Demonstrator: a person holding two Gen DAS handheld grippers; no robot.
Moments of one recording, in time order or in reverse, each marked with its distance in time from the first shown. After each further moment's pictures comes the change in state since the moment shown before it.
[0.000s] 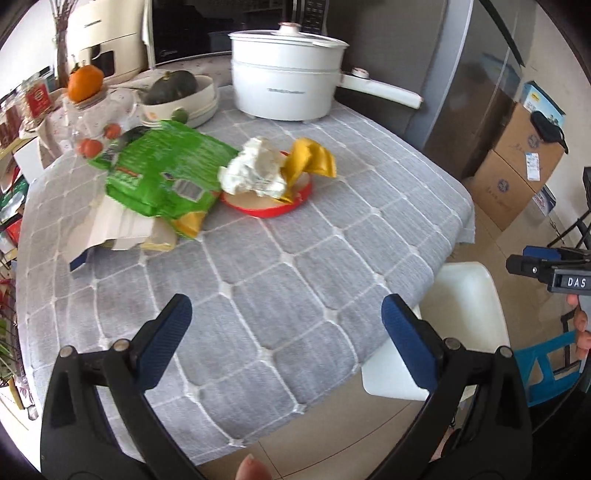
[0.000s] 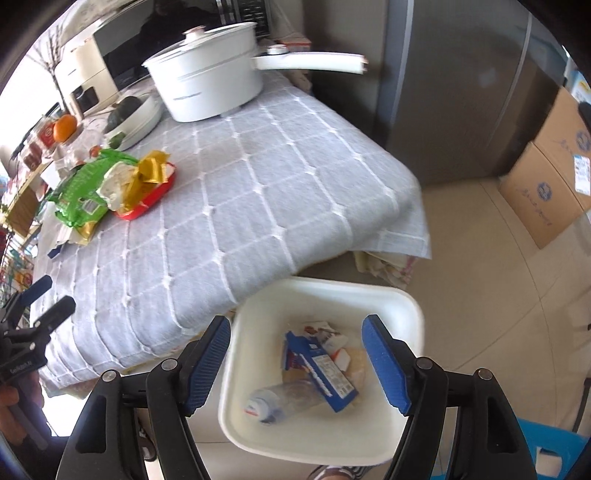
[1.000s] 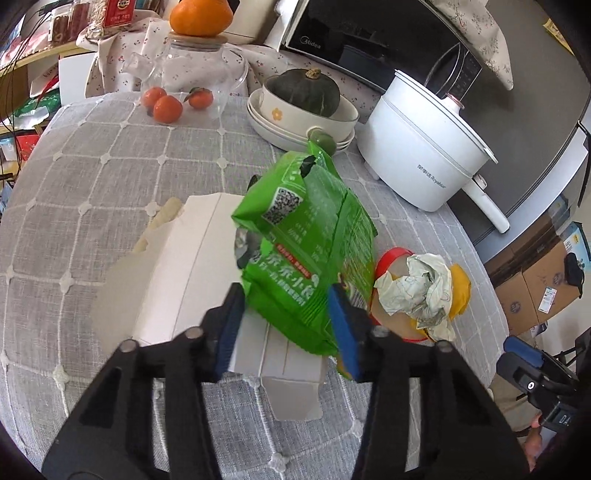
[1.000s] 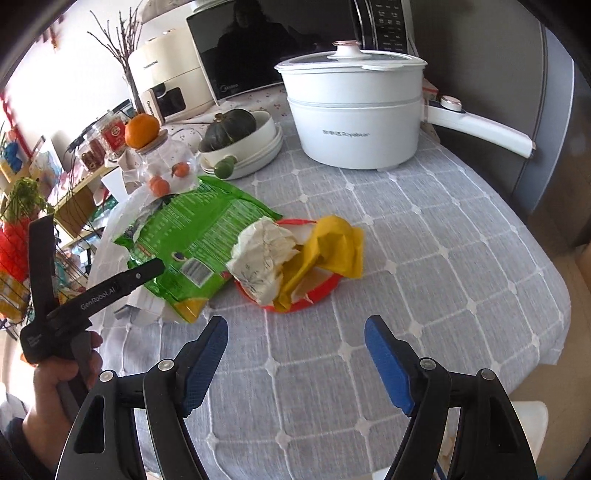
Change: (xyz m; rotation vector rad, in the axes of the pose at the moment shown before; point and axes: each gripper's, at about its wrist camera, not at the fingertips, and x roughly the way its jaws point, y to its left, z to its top) left arm 0.074 0.150 0.055 -0.391 -0.071 -0.037; right arm 0.058 0.183 0.083 -0.132 -0.158 0.219
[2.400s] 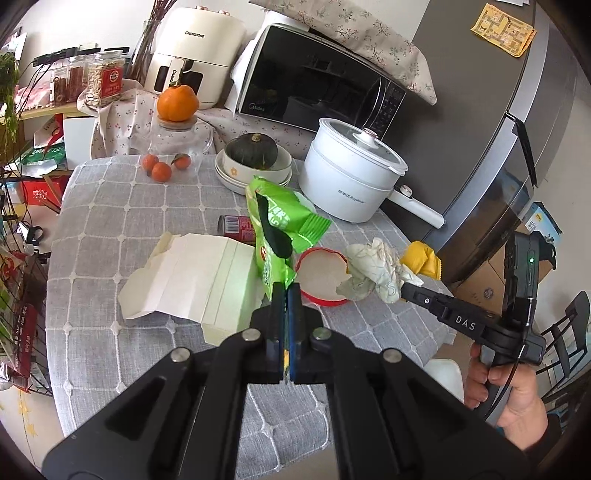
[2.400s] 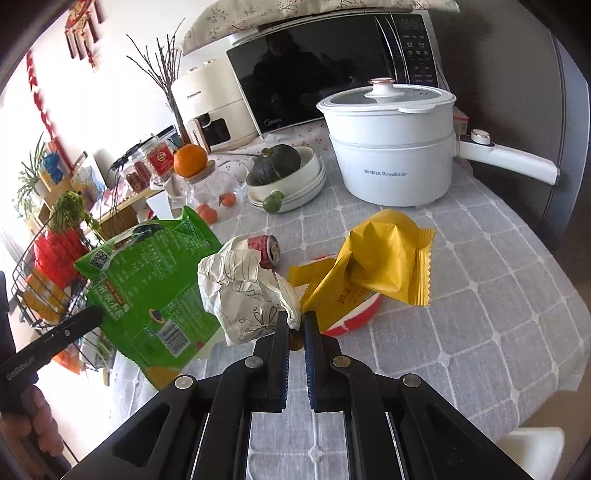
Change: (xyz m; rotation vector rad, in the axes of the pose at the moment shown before) left arm -0.136 -0.038 -0.037 0.116 -0.137 -0.071; right arm -0.028 -0.001 0.002 -0.023 -0.111 0.153
